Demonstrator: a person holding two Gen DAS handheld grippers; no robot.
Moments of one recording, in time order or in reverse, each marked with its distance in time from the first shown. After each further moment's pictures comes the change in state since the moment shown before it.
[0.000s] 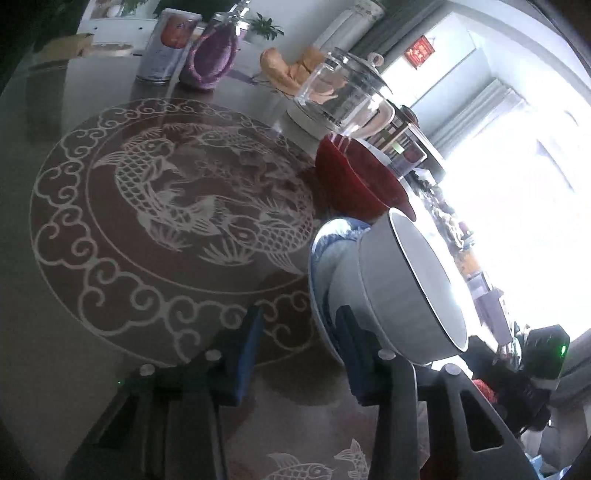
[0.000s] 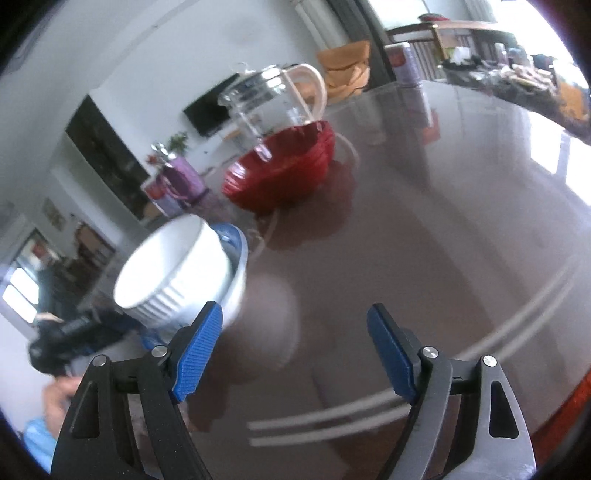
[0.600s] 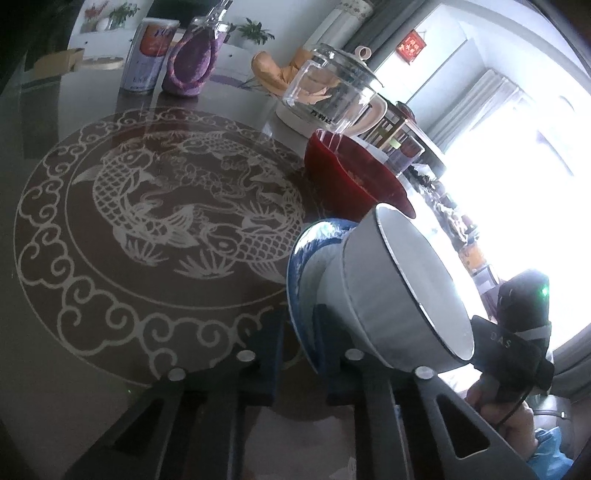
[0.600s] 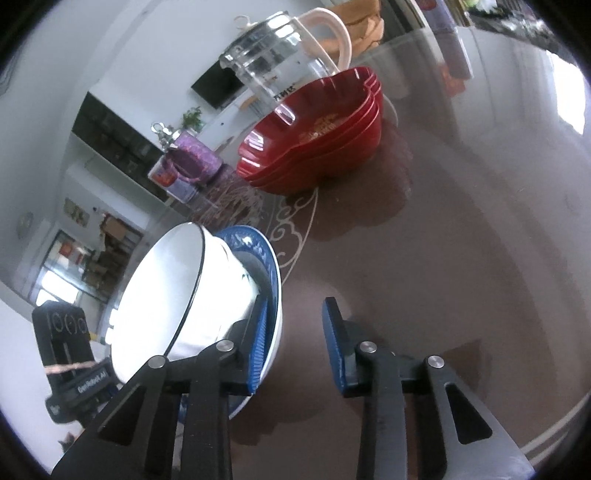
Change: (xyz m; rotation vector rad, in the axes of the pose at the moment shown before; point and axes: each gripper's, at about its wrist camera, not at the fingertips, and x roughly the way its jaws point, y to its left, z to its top) left arm 0.015 -0.015 0.003 0.051 -0.024 0.029; right arm 0.087 0.006 0.024 0.102 0.173 0.104
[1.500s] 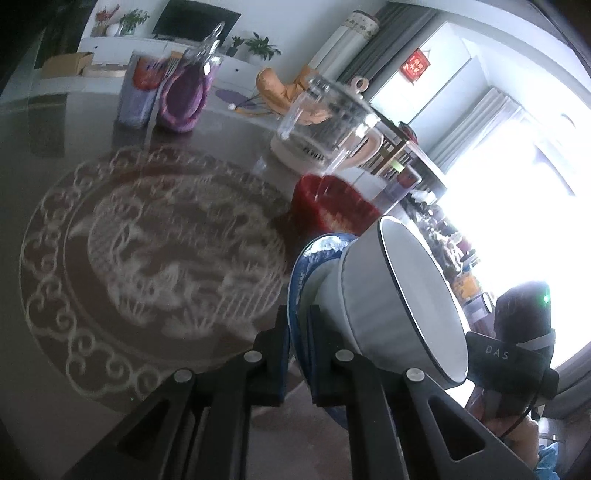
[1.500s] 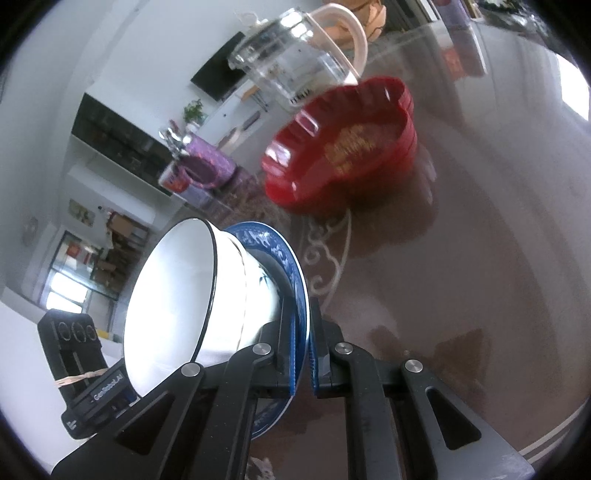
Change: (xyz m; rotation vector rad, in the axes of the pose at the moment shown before) left arm -0.011 -0.020 0.052 -0.036 -0.064 -0.012; right arm -0.009 0.032 0.044 0.016 0.042 0.028
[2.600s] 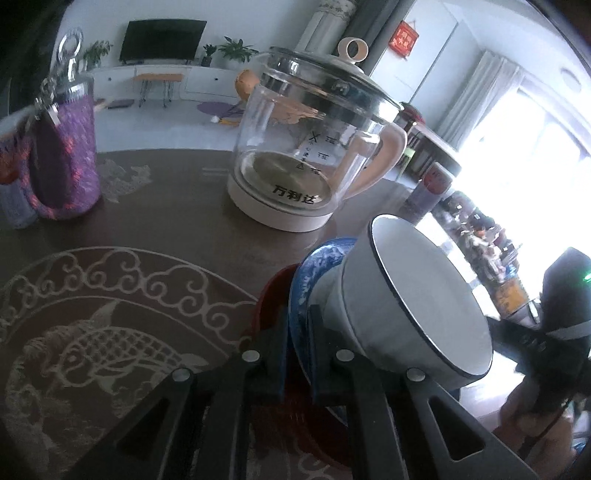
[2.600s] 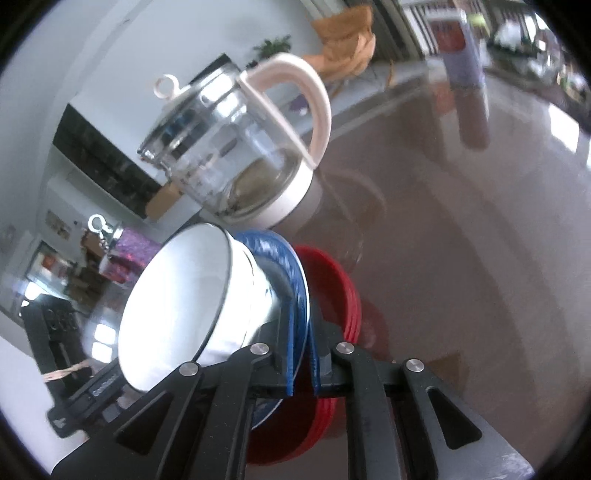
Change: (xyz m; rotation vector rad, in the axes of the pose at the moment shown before) left arm 0.165 -0.039 0.114 0.161 0.016 0.115; right arm 0.040 -0.062 0.153 -0.072 -0.129 -0.128
